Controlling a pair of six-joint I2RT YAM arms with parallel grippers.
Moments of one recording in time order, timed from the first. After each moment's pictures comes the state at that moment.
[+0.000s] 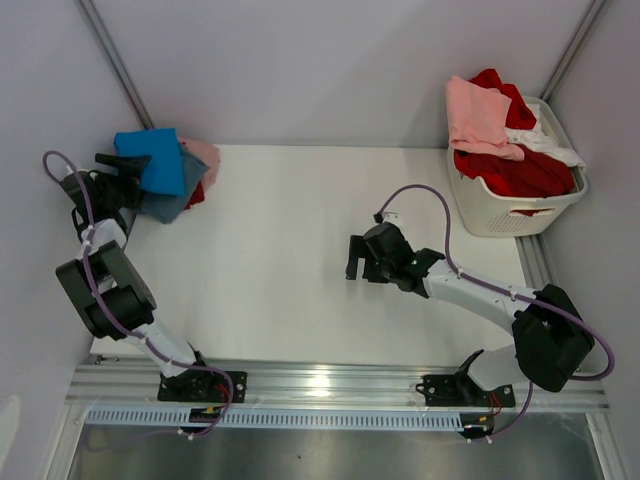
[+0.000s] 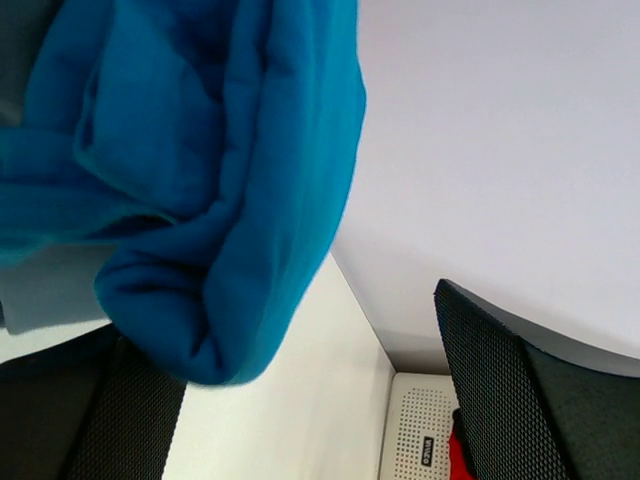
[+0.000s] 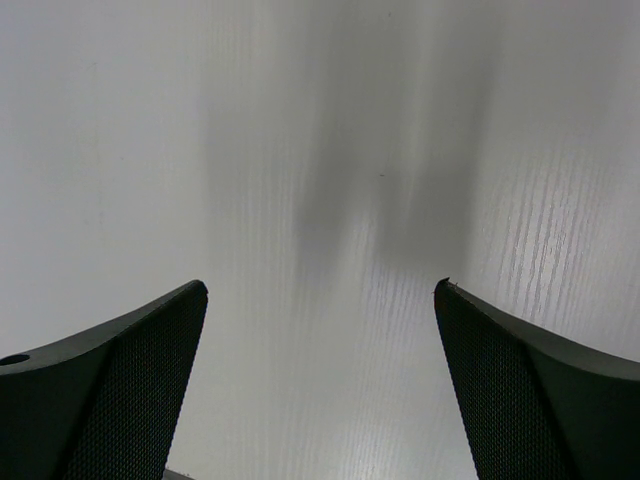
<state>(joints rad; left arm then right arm) 0.58 1.73 1.15 0.30 0.55 -1.05 0.76 1.41 0.87 -0.32 0.20 0.70</state>
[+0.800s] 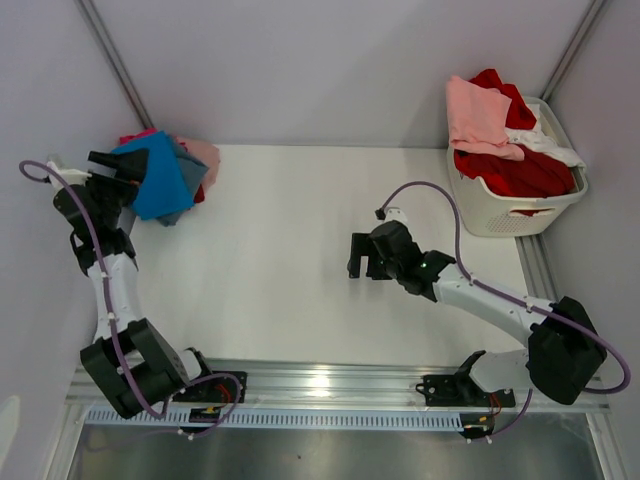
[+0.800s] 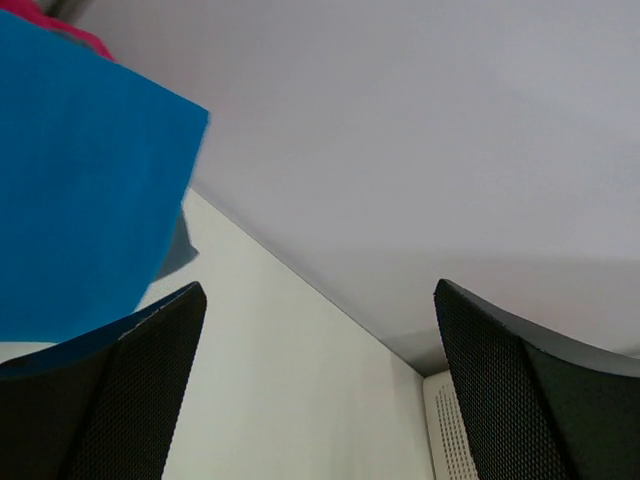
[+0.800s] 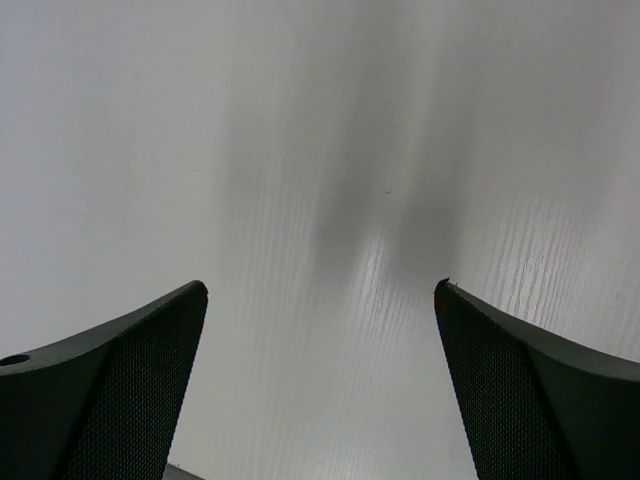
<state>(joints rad) 0.56 1.22 0.92 0.31 0.47 -0.93 0.75 1.33 0.86 -0.30 0.20 0.61</state>
